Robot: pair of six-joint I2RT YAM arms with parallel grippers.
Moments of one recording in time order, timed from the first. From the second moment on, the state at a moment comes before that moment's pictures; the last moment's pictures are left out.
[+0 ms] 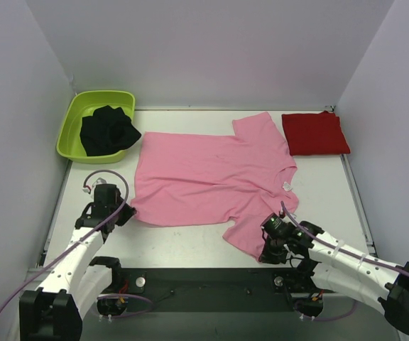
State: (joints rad) left arm -0.10 0.86 0.42 -0.43 -0.05 -0.89; right arm 0.82 0.84 0.33 -0.81 0.02 1.17
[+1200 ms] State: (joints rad) left arm -0.08 0.55 0.63 -0.78 -0.03 -0.83; right arm 0.82 0.53 0.94 -1.34 0.46 0.93
